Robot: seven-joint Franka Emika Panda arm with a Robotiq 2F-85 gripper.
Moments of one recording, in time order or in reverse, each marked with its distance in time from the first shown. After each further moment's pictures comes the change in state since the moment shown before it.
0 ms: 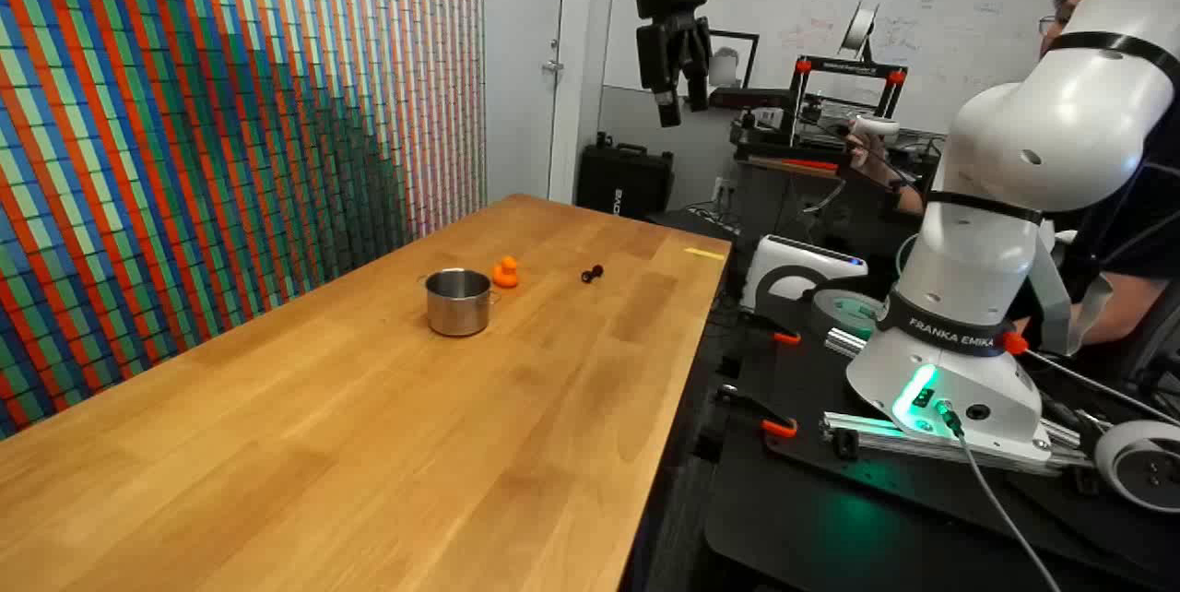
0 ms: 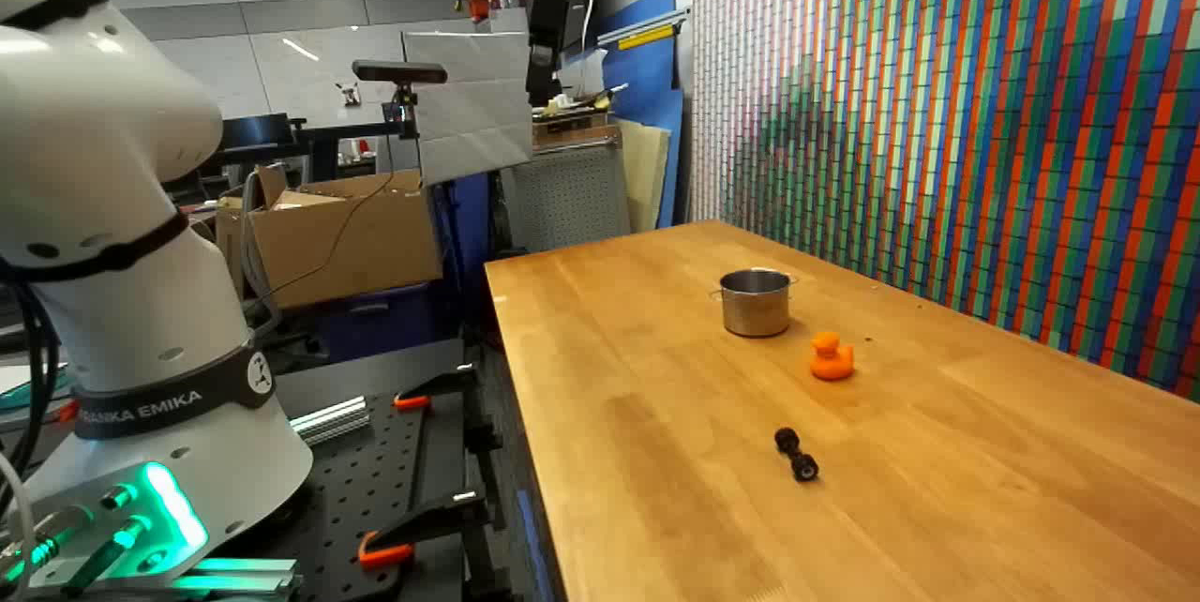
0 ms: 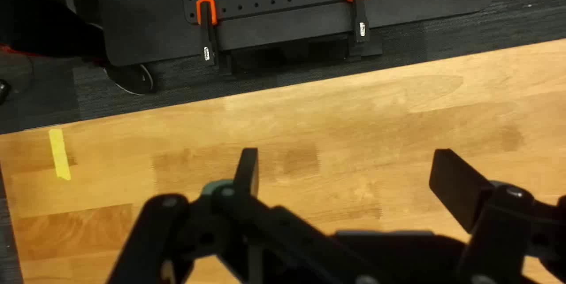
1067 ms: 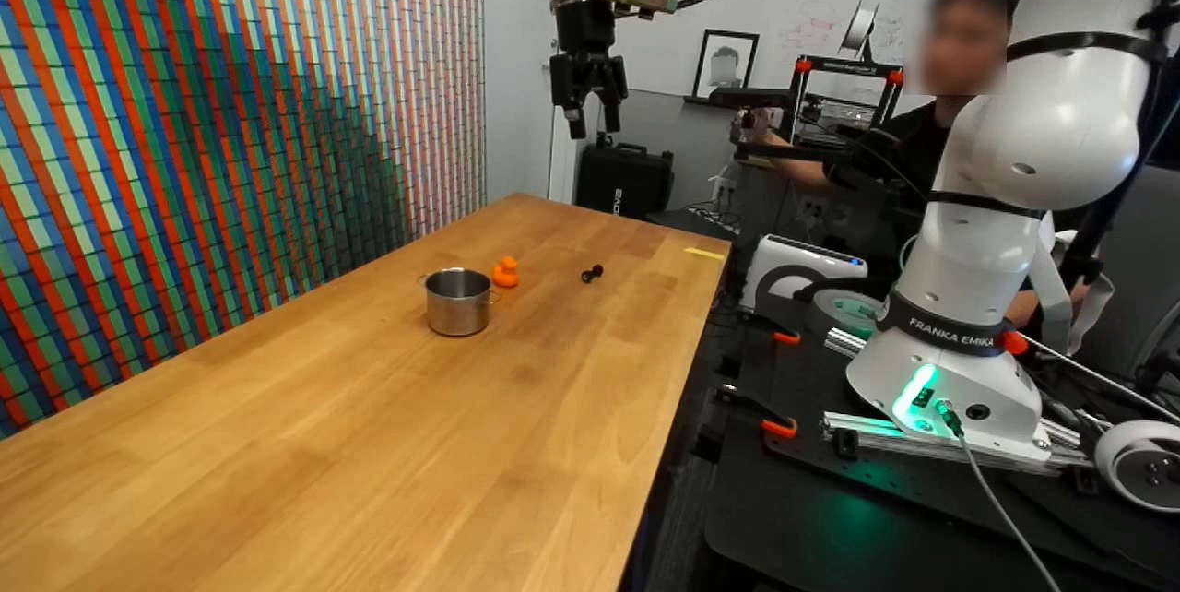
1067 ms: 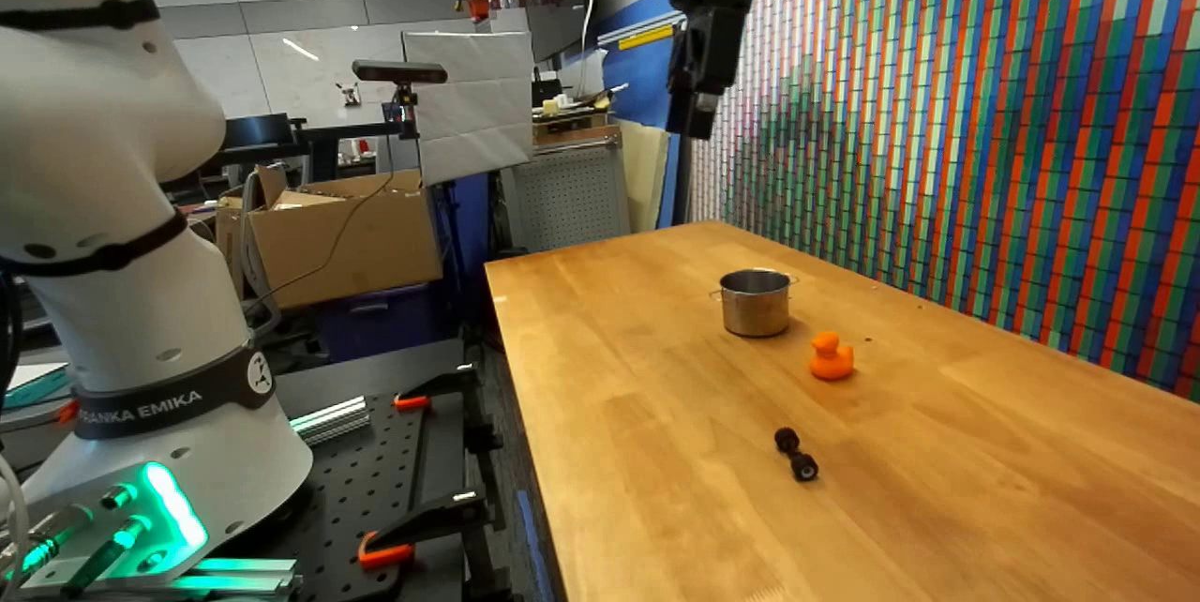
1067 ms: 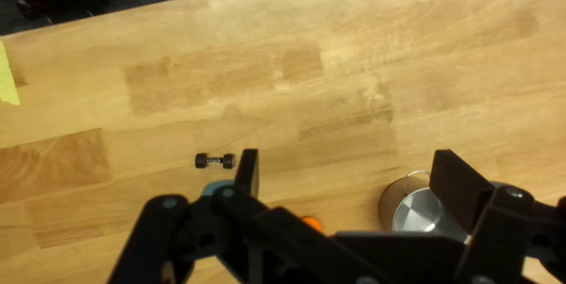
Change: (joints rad) arm -0.026 0.386 -0.152 0.265 0.001 0.171 -0.131
